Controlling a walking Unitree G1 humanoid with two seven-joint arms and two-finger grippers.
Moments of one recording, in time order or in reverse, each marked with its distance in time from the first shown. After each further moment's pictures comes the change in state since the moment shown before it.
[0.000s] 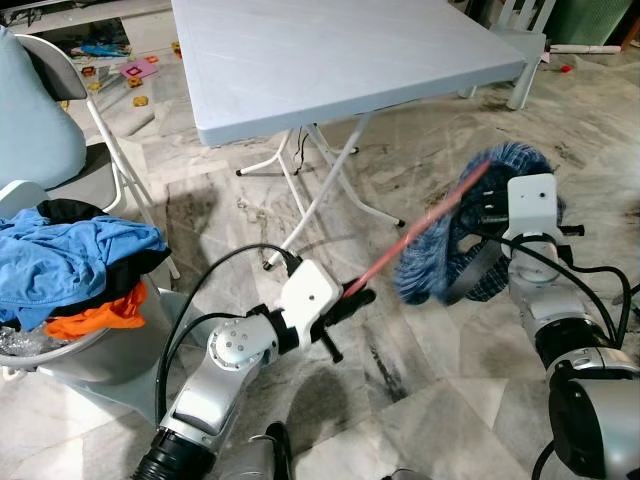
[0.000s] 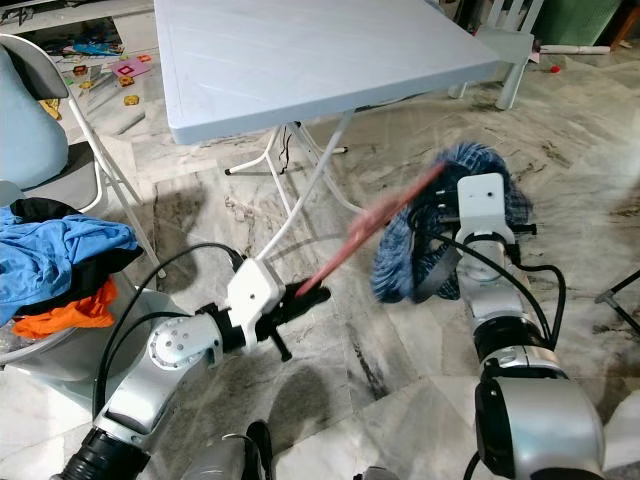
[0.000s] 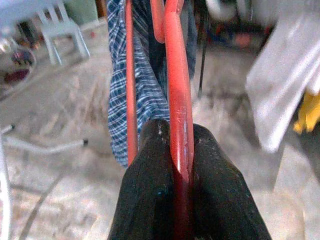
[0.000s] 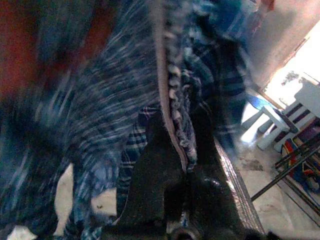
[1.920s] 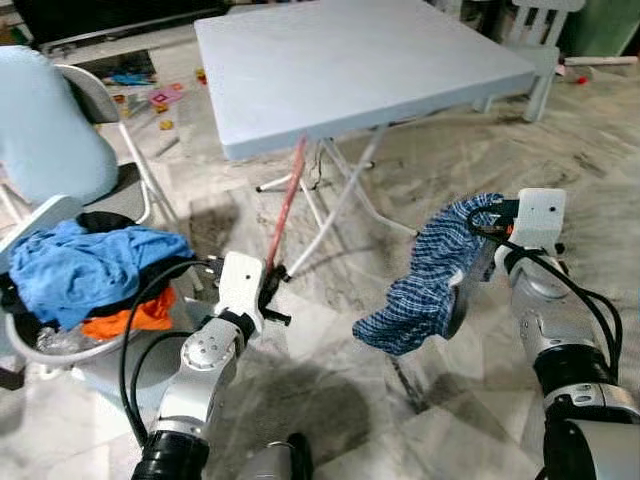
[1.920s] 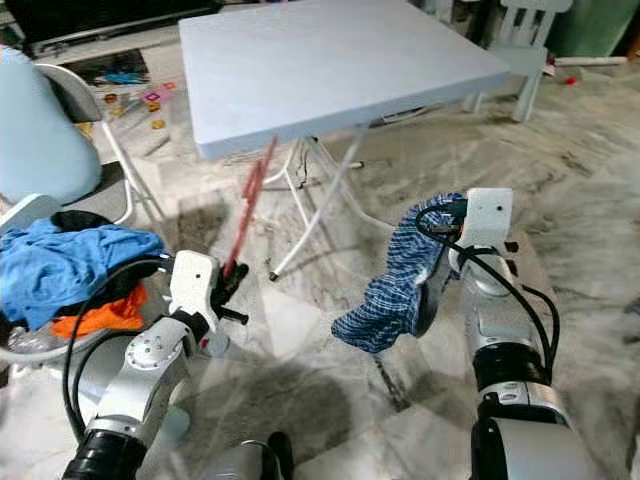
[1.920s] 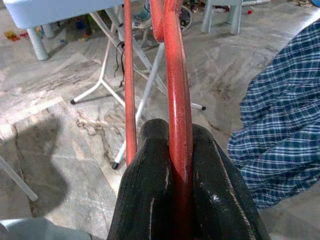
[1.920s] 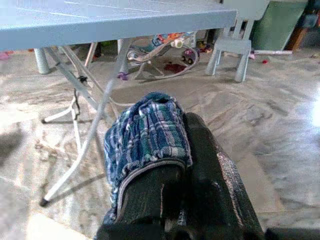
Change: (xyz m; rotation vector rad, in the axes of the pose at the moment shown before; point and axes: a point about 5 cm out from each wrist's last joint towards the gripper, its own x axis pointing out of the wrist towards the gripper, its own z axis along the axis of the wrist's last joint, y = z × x) left arm -0.025 0.050 -0.041 -0.262 0.066 0.634; right arm -0.020 0.011 -0.014 0.289 0.059 0.201
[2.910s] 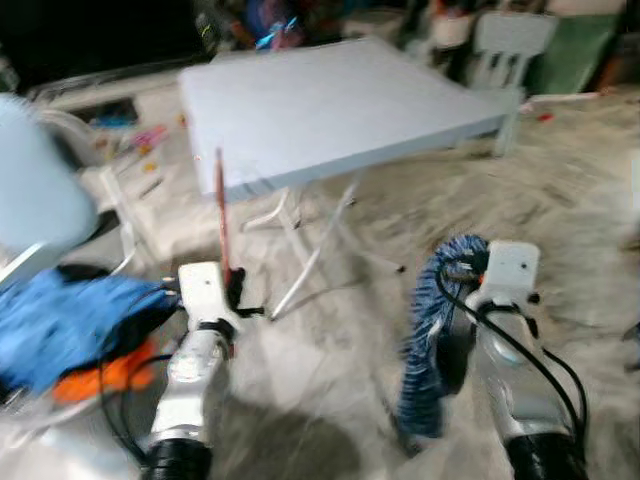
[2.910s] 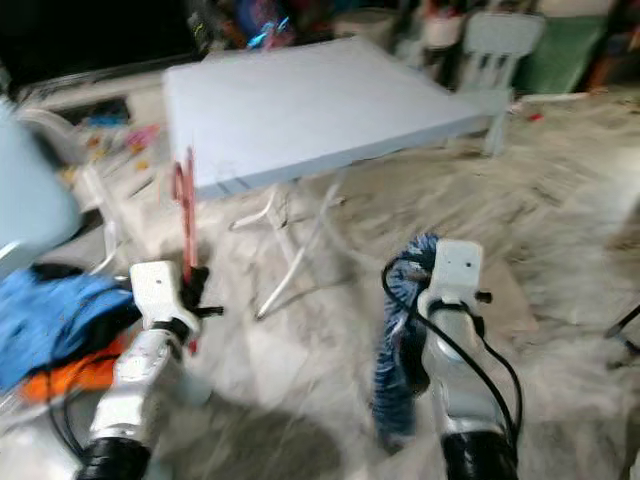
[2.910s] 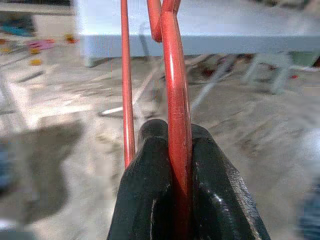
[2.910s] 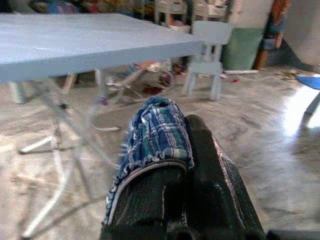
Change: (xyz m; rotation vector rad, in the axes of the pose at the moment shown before) left arm -0.005 0.010 -0.016 -0.265 -0.034 0.277; right arm -0.064 0.025 -0.036 -0.026 0.009 -0.073
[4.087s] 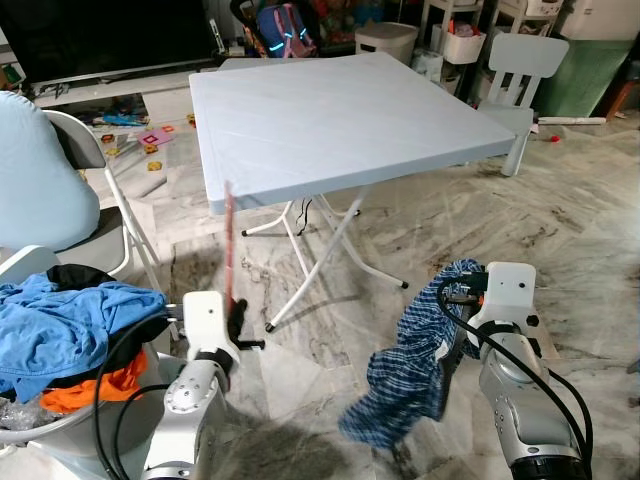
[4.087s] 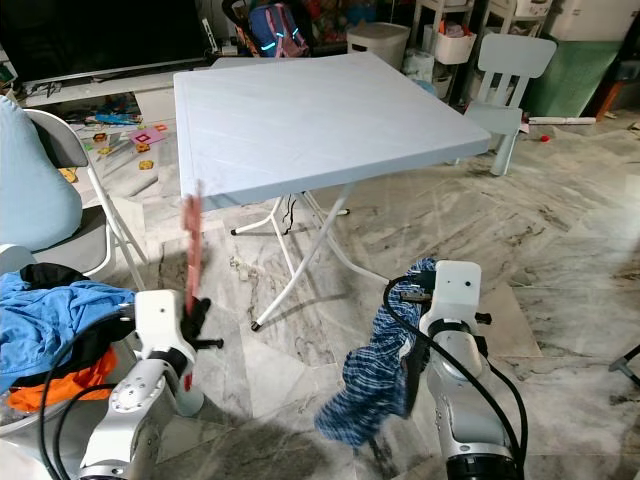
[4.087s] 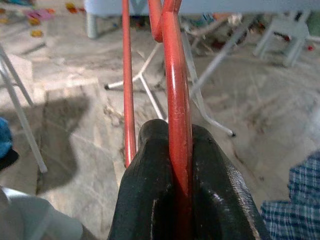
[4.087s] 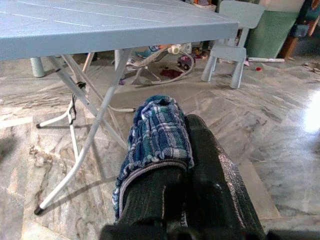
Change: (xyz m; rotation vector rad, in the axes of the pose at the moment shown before) left arm -0.028 0.014 -0.025 0.080 0.135 0.000; right arm -0.013 0.007 -0.011 0.016 0.077 0.071
